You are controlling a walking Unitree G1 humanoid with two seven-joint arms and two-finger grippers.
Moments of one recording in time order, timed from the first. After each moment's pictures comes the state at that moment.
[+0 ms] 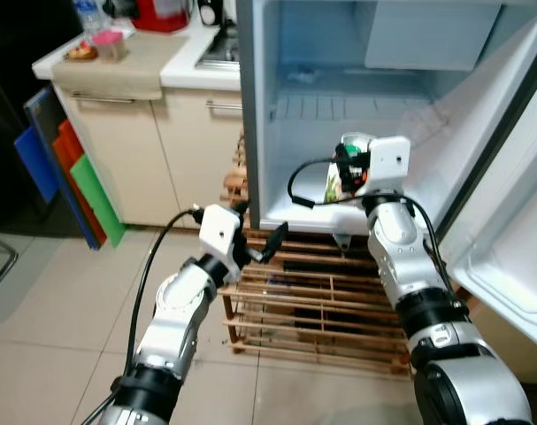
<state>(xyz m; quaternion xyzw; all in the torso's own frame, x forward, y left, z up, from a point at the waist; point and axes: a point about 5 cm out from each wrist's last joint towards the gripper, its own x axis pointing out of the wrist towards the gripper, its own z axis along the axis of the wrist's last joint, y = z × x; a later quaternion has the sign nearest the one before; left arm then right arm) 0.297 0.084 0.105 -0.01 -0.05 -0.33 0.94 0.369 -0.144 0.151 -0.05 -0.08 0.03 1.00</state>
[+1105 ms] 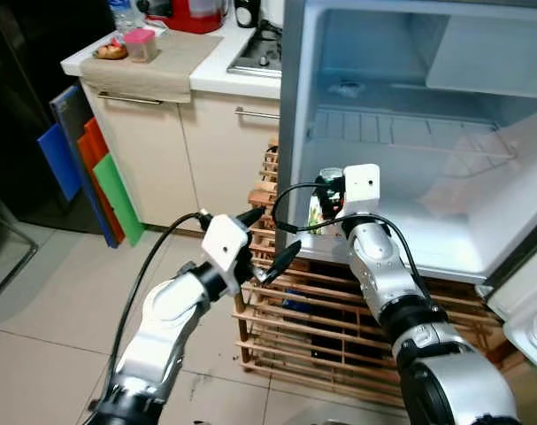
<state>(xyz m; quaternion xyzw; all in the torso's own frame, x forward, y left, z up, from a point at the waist) 0.262 0.108 0.119 0.05 -0.05 -0.39 0.92 0.372 -0.105 0.119 -0.03 0.01 0.06 1.00</state>
